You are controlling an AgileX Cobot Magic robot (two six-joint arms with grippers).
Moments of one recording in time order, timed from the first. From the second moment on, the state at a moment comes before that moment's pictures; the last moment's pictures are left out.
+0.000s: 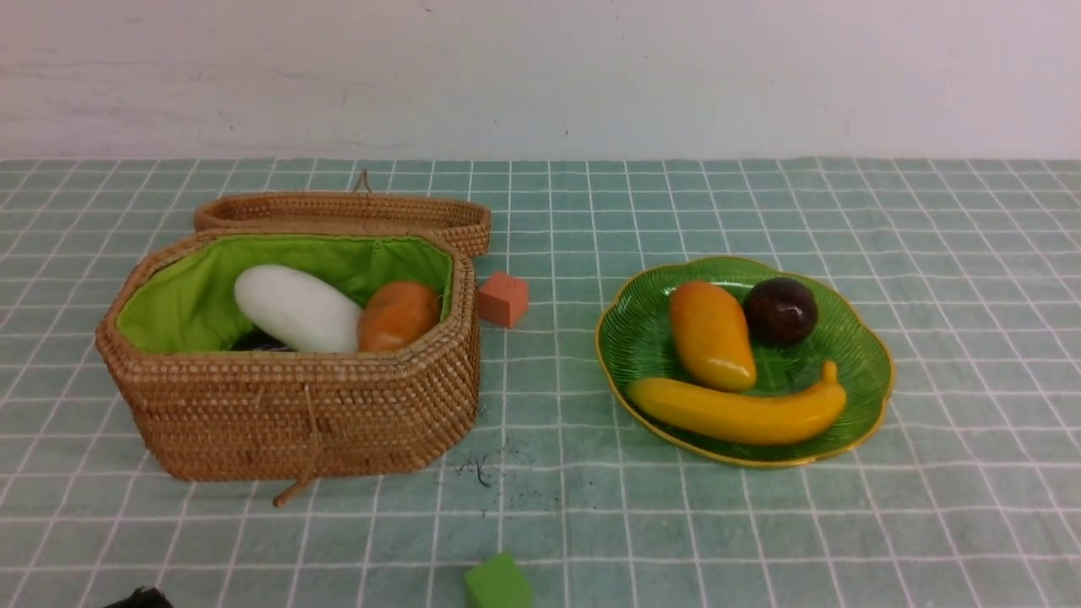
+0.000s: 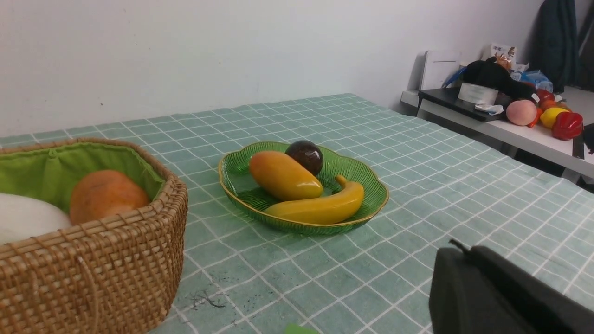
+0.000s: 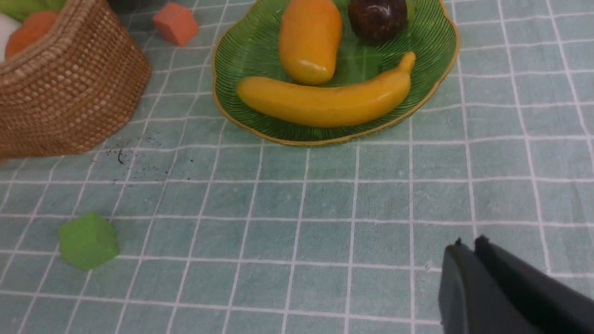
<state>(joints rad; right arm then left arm) 0.25 0.43 -0.51 0.08 0.71 0.18 -0.56 0.13 -0.24 -0.66 0.24 0.48</state>
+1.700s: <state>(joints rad) 0.02 -0.01 0.02 0.17 0.39 0.00 -0.56 0.13 -0.23 -0.66 0.23 0.47</state>
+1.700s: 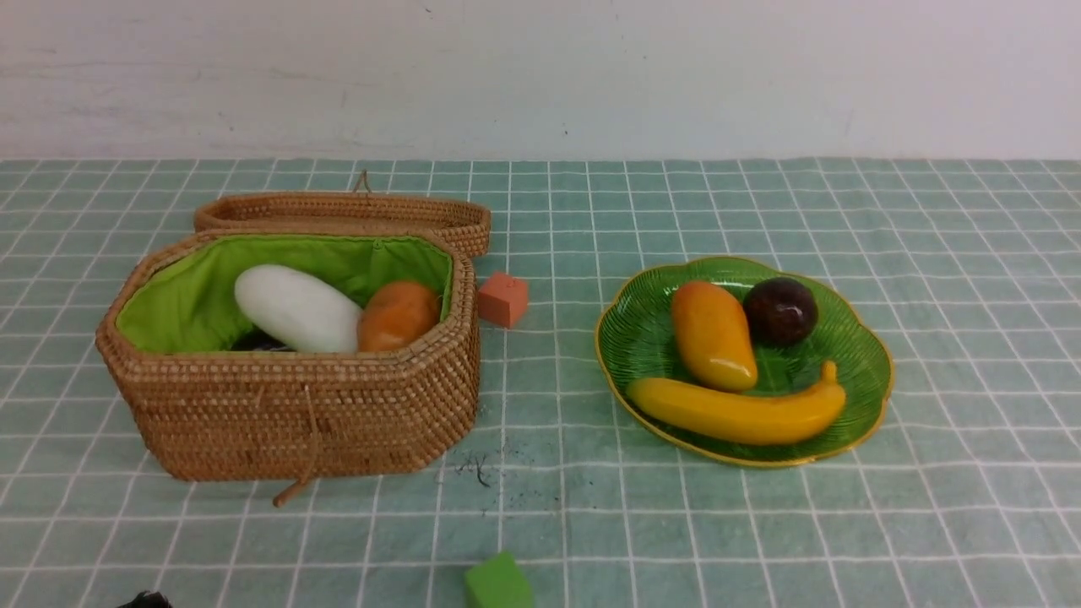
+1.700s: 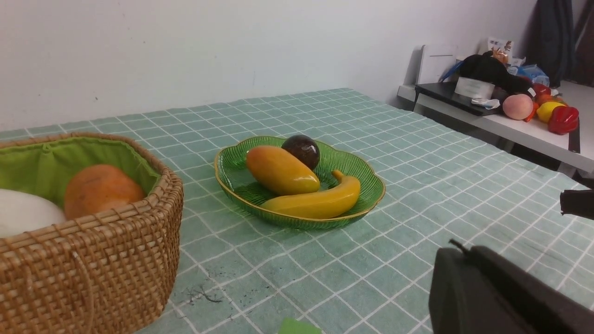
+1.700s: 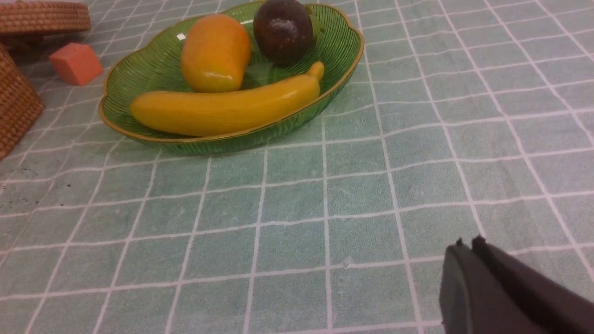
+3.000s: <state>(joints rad) 0.02 -0.01 0.02 0.17 0.40 0.00 -0.07 -0.01 0.03 -0.07 0.39 -0.23</state>
